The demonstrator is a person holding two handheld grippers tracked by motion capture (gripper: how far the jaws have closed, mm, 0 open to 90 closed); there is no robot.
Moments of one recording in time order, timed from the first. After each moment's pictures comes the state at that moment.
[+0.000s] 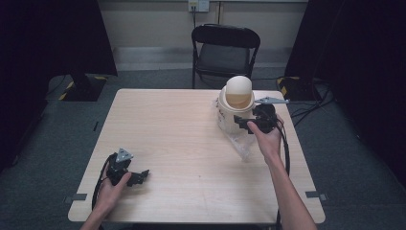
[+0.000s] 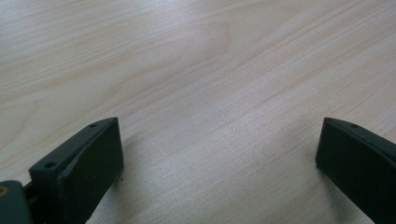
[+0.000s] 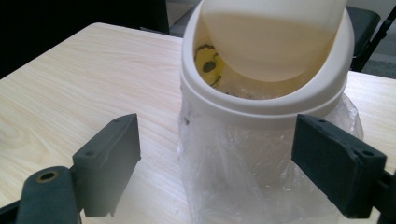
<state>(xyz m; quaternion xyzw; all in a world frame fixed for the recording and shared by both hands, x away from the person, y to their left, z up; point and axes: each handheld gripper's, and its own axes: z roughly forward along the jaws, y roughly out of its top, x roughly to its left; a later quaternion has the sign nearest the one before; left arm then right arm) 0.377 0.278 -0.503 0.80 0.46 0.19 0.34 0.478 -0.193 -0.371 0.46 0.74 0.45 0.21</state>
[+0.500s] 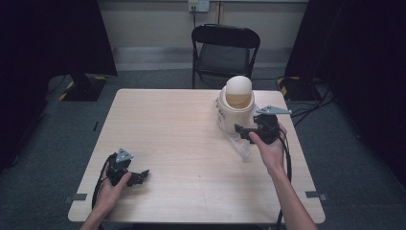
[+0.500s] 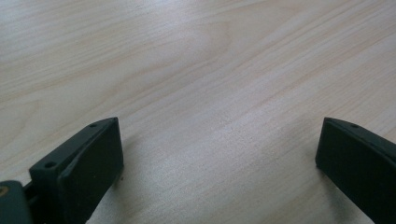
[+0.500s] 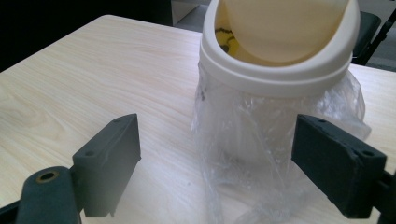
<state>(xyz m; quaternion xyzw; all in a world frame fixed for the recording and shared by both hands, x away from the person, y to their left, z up) 0.377 0.278 -0.503 0.80 0.46 0.19 0.34 0.444 -0.196 -0.374 0.45 0.74 0.45 0.22</state>
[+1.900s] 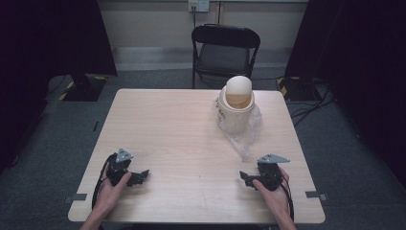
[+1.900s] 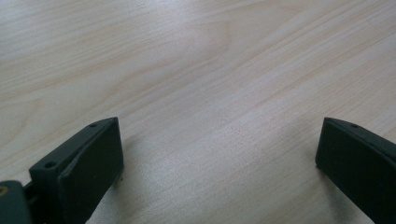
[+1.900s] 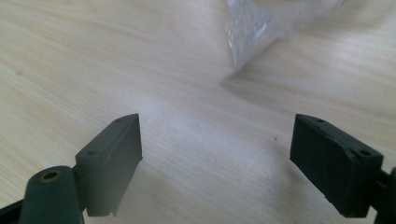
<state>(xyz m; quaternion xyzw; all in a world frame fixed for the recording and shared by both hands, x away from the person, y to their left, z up) 0.376 0.278 -0.503 0.80 0.46 0.19 0.34 0.361 -0.217 -0.489 0.48 0.78 0.37 0.17</state>
